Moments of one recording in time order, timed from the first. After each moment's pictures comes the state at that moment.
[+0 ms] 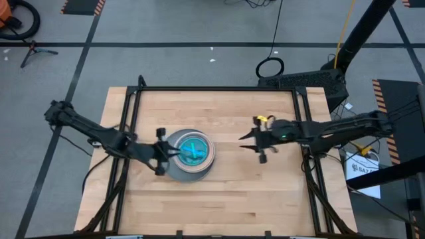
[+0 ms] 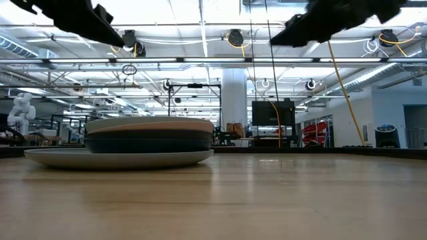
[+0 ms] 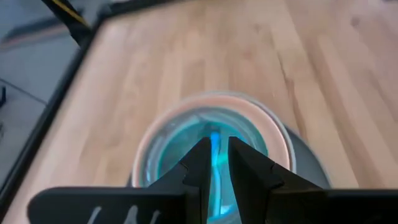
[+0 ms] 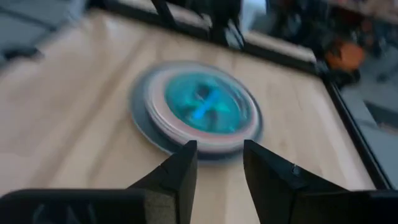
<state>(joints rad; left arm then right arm) -0.41 0.98 0.69 -0.37 -0.46 -0.05 0.06 1.03 0.62 0.00 0.02 -0.25</state>
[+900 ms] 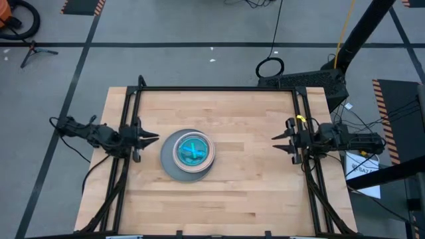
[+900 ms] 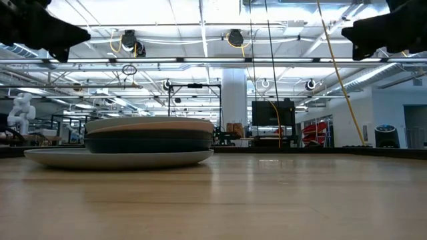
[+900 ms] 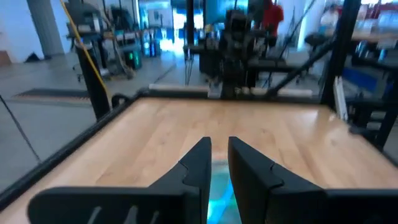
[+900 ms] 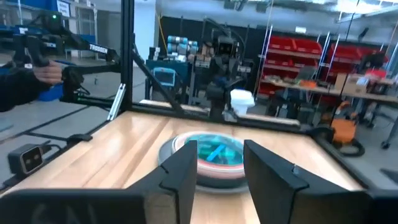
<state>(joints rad) -0.35 0.03 0.23 -0.26 -0.45 -0.02 0.05 0.00 0.13 -0.10 -0.06 -0.10</state>
